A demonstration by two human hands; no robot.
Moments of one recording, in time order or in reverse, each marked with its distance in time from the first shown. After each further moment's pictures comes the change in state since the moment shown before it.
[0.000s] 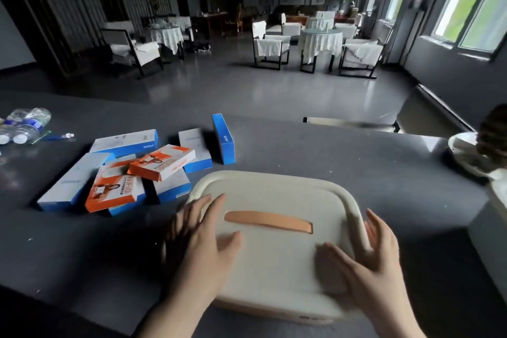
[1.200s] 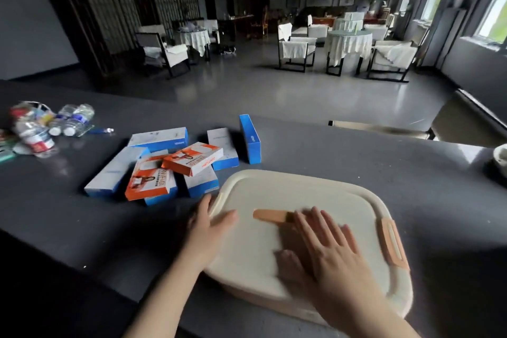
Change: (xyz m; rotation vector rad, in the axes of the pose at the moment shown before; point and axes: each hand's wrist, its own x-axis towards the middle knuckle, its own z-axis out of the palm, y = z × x) left_hand 0.027 -0.031 -0.014 -0.447 -0.276 -0.476; right_hand -0.016 -0.045 0.048 -0.918 -0.508 -0.440
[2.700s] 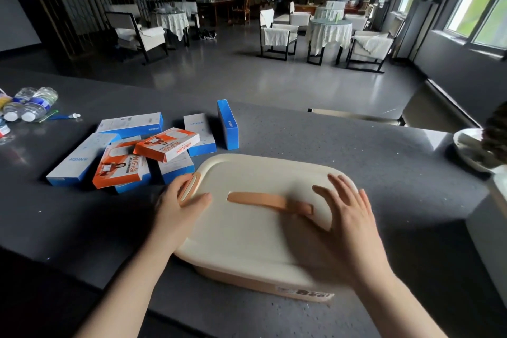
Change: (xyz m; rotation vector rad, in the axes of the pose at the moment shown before) left_hand 0.018 -0.018 0.003 -0.086 0.136 0.191; right_hand 0.003 0.045 -0.018 0.148 0.349 0.107
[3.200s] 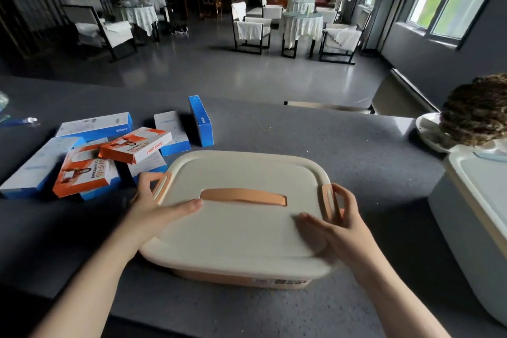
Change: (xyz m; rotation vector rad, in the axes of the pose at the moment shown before) left_hand 0.008 0.008 -0.003 0.027 -0.225 -0.141; right_hand -0.025 0.044 0.000 0.832 -0.081 0.570
